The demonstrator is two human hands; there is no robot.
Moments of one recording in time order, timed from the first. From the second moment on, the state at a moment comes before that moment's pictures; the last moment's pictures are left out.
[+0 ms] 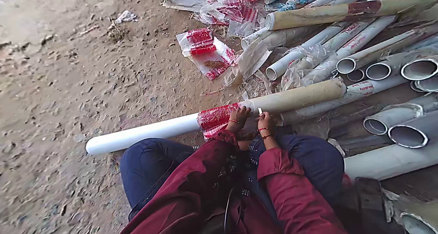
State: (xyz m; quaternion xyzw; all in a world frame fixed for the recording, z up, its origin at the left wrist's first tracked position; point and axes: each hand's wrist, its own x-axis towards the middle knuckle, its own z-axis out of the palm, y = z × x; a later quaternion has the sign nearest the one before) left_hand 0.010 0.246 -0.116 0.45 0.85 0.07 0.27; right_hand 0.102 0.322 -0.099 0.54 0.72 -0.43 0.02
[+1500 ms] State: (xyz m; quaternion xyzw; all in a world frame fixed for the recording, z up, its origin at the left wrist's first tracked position) left_hand -0.004 0.240 -0.117 0.40 0.85 0.17 0.29; right_hand 0.108 0.301 -0.107 0.44 0.86 -0.25 0.11
